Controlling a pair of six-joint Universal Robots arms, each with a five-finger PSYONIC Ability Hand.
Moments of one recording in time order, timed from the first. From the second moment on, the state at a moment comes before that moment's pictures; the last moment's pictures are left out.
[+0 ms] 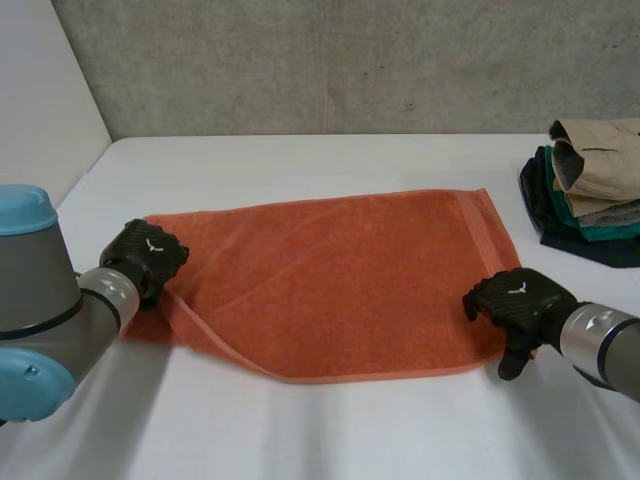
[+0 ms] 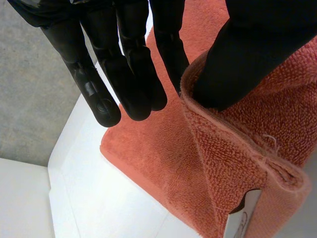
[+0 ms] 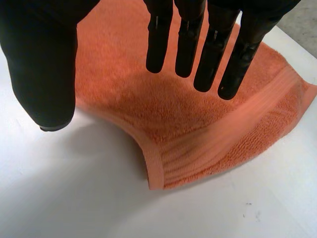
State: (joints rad) left arm 4.44 -1.93 -1.67 3.21 -1.53 3.97; right arm 1.68 -1.25 1.77 0.14 1.17 2.44; left_hand 1.16 1.20 1.20 1.20 0.98; right_hand 0.46 0.52 0.51 0.51 0.34
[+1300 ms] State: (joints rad) left arm 4.52 -1.88 -1.68 3.13 -1.49 3.93; right arm 1.55 -1.24 1.73 0.18 1.08 2.30; left_hand 1.16 1.20 1.20 1.20 0.98; right_hand 0.51 0.59 0.58 0.59 0.42
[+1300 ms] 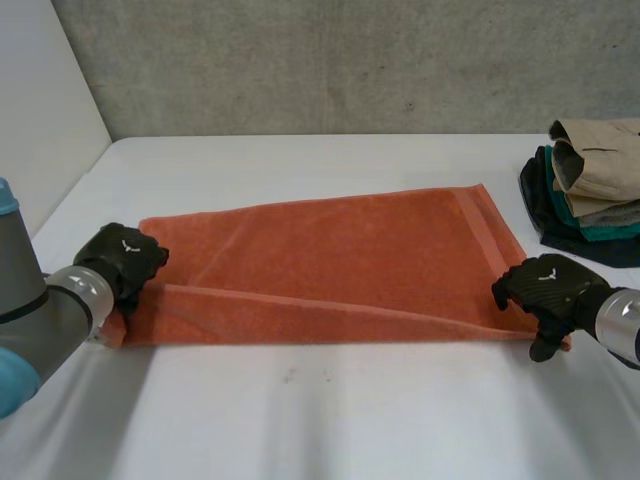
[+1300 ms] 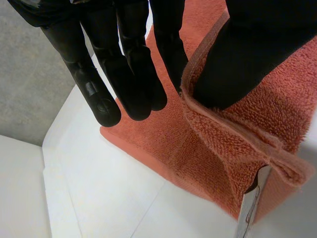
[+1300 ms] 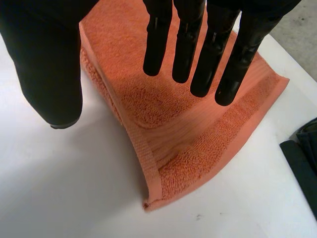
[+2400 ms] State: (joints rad) left arm 4.49 -1.99 -1.59 3.29 -1.52 4.09; right arm 1.68 -0.98 1.24 0.27 1.38 2.32; left_hand 1.16 1.20 1.20 1.20 0.98; right_hand 0.99 1.18 1.18 1.19 0.99
